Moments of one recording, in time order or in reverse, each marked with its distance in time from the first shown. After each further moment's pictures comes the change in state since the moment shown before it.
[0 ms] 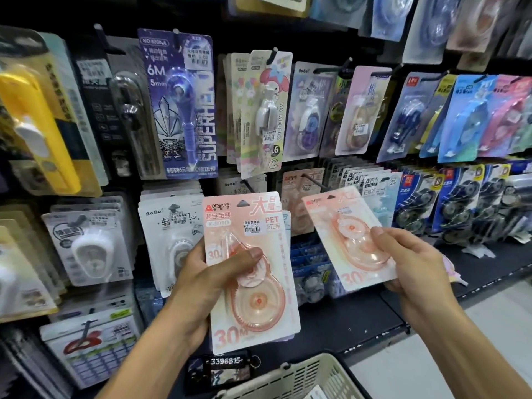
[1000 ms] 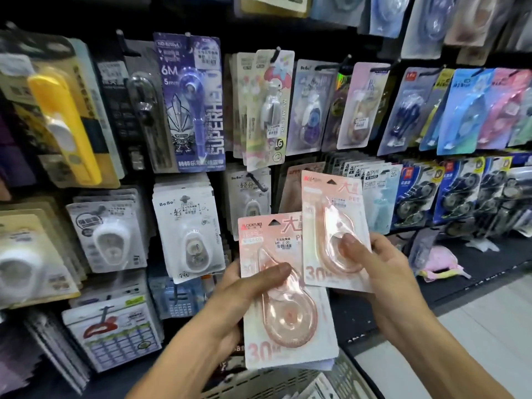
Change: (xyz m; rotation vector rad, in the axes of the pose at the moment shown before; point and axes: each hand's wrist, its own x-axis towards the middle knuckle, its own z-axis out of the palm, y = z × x) left_hand -0.025 -0.028 0.014 -0.035 -0.079 -0.265; right_hand -0.051 0.010 0.023 0.102 -0.207 0.038
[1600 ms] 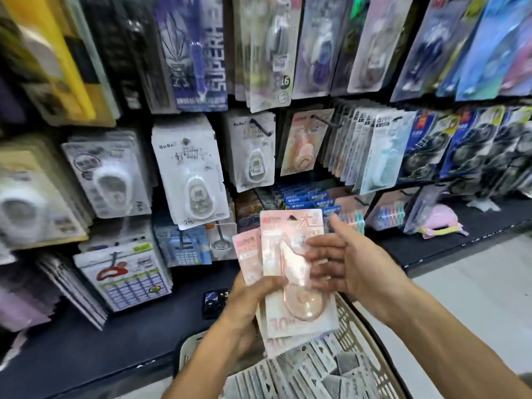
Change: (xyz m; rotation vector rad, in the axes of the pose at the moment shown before) left_hand -0.010 -0.107 -0.020 -0.107 0.125 -0.047; right_hand -0.027 0.042 0.006 -0.153 -0.174 0.475
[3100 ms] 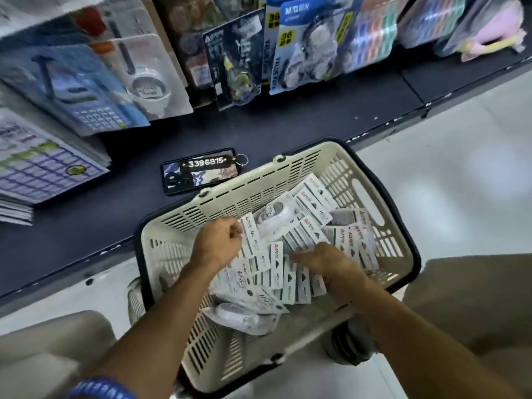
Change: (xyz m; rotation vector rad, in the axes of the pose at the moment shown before) left_hand 0.057 -0.182 -0.120 1.397 0.030 -0.262; right_hand 0.080 0.309 -0.057 -0.920 0.000 0.772
